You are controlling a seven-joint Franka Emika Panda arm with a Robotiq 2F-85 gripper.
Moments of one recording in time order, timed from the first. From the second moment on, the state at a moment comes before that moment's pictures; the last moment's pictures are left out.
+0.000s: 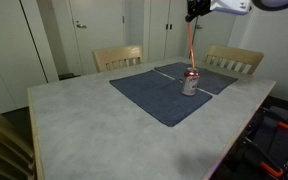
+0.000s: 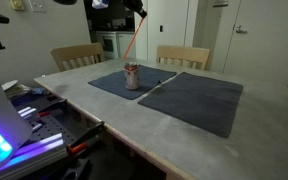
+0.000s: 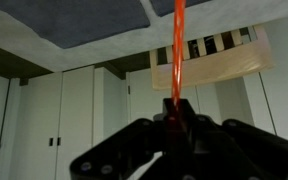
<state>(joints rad) -0.97 -0.50 0.91 -2.77 -0.38 3.38 0.85</state>
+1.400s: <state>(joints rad) -1.07 -0.63 1.02 -2.77 -0.39 3.37 1.00</state>
